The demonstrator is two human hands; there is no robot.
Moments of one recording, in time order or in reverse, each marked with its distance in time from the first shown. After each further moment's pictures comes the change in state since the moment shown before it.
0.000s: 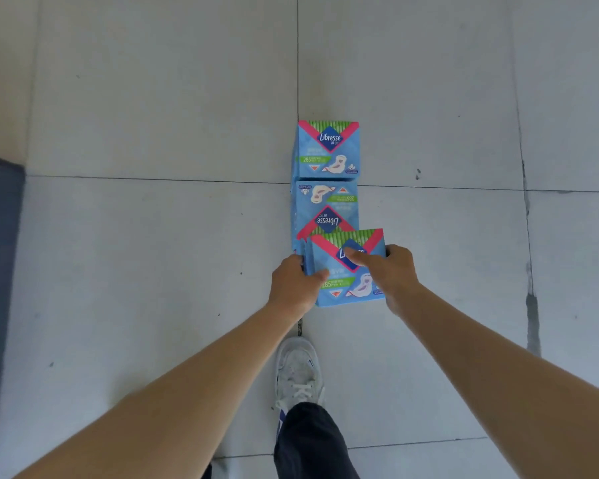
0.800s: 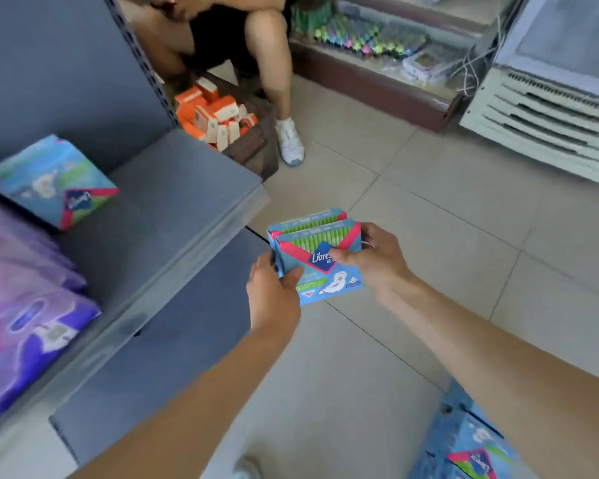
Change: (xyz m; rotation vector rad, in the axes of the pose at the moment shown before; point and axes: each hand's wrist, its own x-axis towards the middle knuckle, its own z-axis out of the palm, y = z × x) left_hand -0.207 0.068 -0.433 -0.554 1.016 0.108; right_hand -0.326 -0.365 0.268 -0.119 -0.759 -0.685
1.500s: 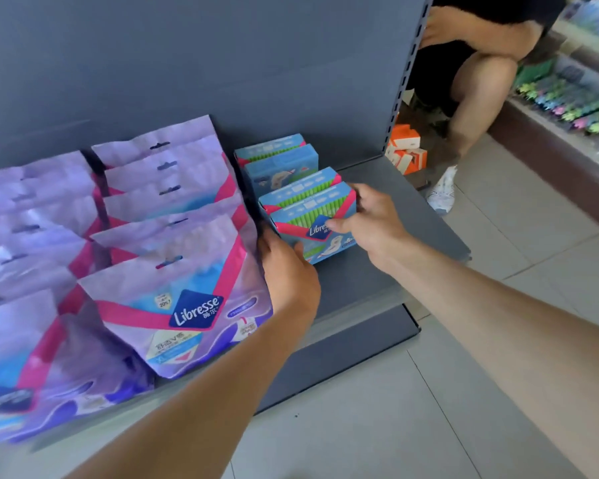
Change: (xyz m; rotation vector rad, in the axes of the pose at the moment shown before) left_hand 0.121 -0.039 -0.217 0.102 0.646 -0.052; right_hand 0.056 -0.076 0.328 -0.328 -0.465 -0.191
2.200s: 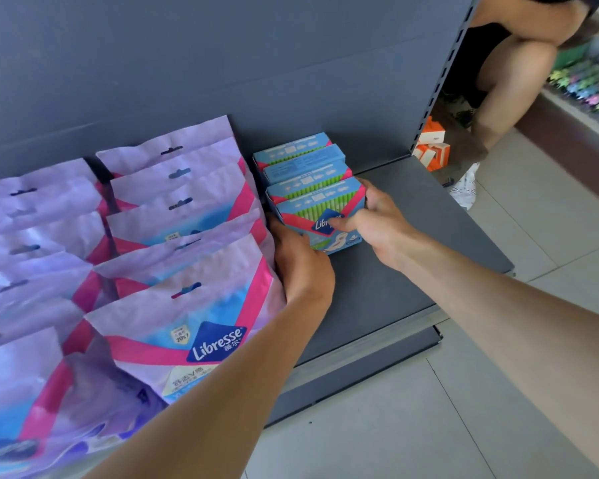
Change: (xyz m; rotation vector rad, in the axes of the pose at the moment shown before) left_hand 0.044 0.010 -0.003 -0.057 -0.021 -0.104; right_hand 0.043 -0.004 0.031 0.038 -0.123 0.110
